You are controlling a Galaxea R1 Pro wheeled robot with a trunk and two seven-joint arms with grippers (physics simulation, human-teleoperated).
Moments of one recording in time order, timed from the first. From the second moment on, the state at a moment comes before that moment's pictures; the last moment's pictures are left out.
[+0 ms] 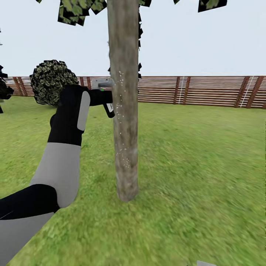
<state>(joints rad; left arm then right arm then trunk) -1.36 -0.17 0.00 -1.19 0.03 1.00 -0.07 -0.43 -0.01 -0.09 0.05 -0.01 -0.40 -0.30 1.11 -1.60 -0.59</state>
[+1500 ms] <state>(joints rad) -1.67 -0.17 0.08 -0.02 0.14 0.69 -0.07 -0.43 -0.01 -0.08 0.05 -0.01 -0.40 -0.30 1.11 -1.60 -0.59</state>
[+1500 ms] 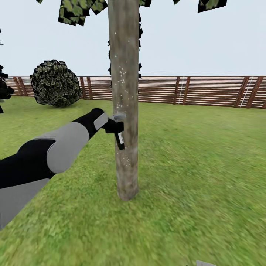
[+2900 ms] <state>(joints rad) -1.01 -0.17 0.07 -0.03 -0.06 0.05 -0.06 -0.43 -0.01 -0.09 0.05 -0.01 -0.40 -0.30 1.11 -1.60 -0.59</state>
